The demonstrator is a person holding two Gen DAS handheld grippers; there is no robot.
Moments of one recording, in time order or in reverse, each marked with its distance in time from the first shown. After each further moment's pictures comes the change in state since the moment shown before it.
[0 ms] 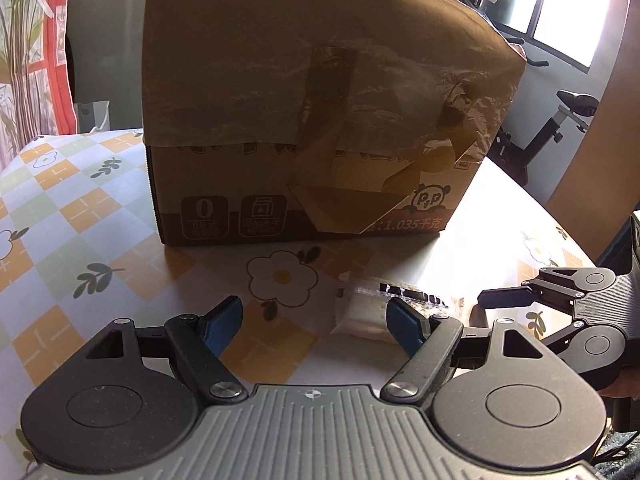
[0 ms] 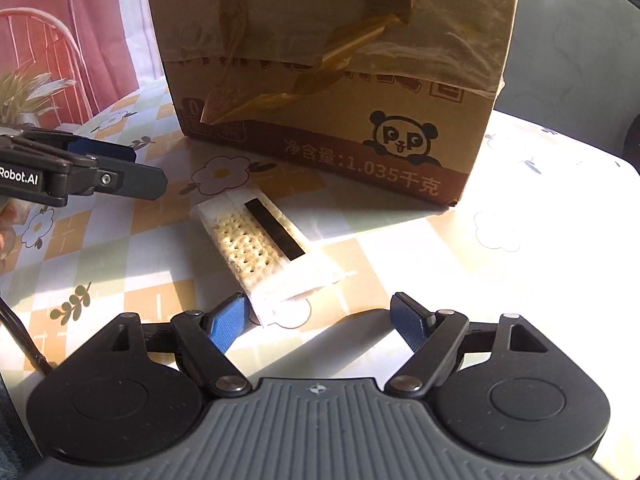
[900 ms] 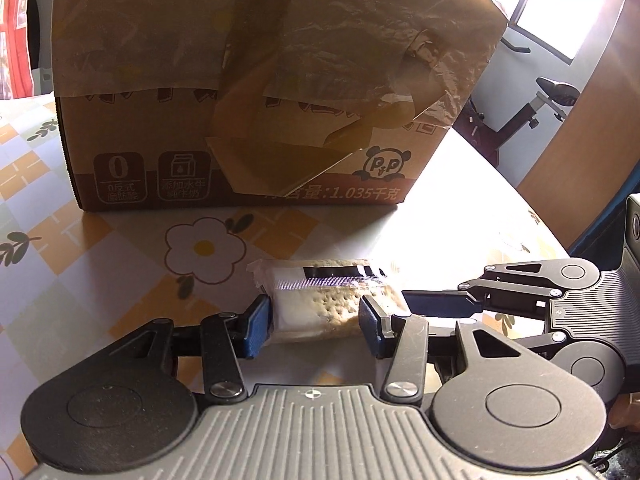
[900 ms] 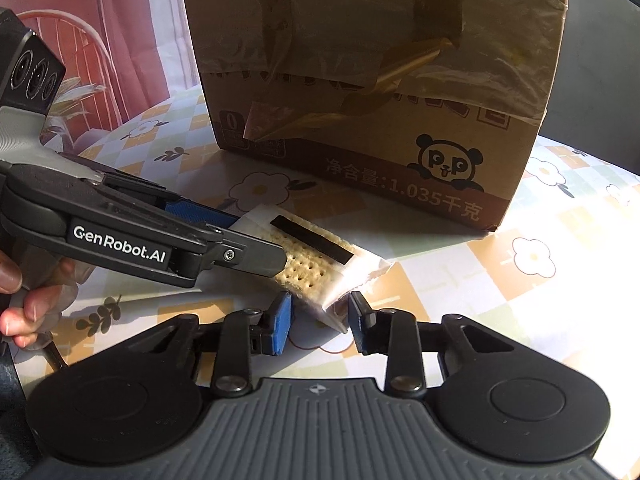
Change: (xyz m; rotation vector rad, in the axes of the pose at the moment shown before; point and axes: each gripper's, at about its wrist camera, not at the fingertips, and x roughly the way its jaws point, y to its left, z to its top) left arm 0.039 -0.029 -0.009 -0.020 0.074 -0.104; right arm 0.002 0.014 0.007 -0.031 -0.046 0.078
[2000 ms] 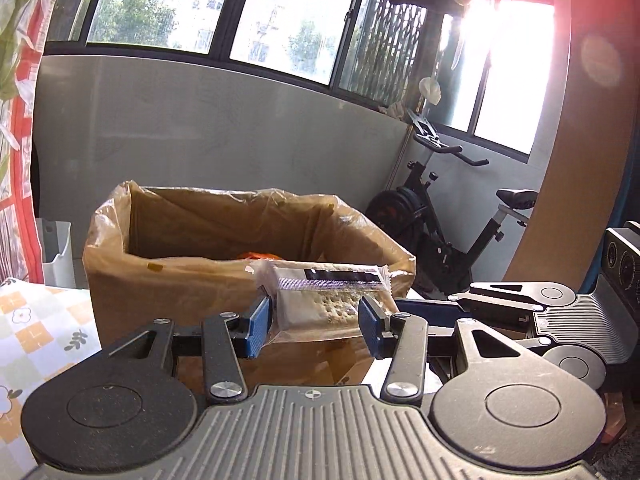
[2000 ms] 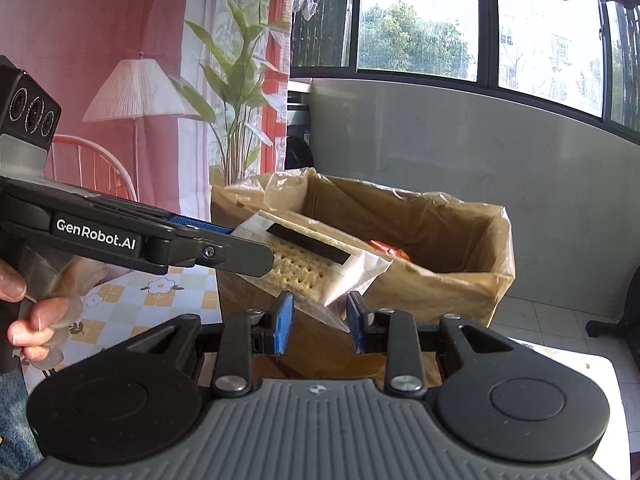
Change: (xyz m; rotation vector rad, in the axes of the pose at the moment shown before) left arm -0.130 -0.041 0.103 0.100 -0.425 -0.011; right arm -0.114 0.006 0.103 -0.139 -0.410 -0.030
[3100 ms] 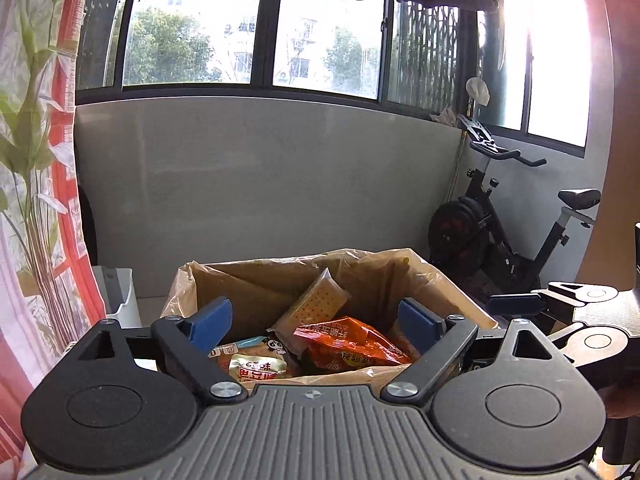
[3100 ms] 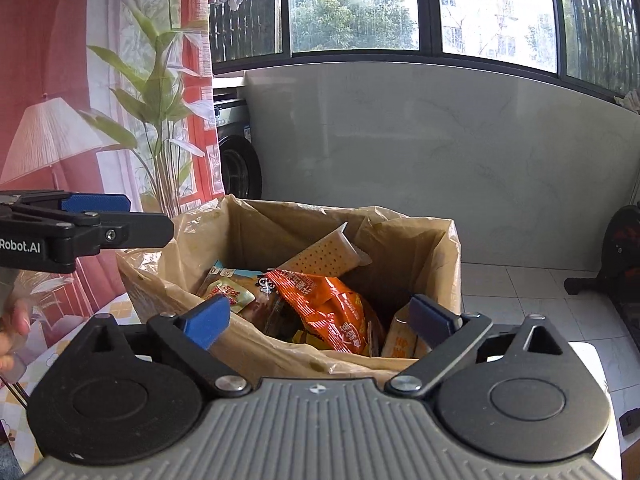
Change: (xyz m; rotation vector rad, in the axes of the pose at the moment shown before) left arm 0.003 0.003 0.070 0.077 -0.023 0.211; right arm 0.037 -0.057 0.049 0.172 0.073 -0.128
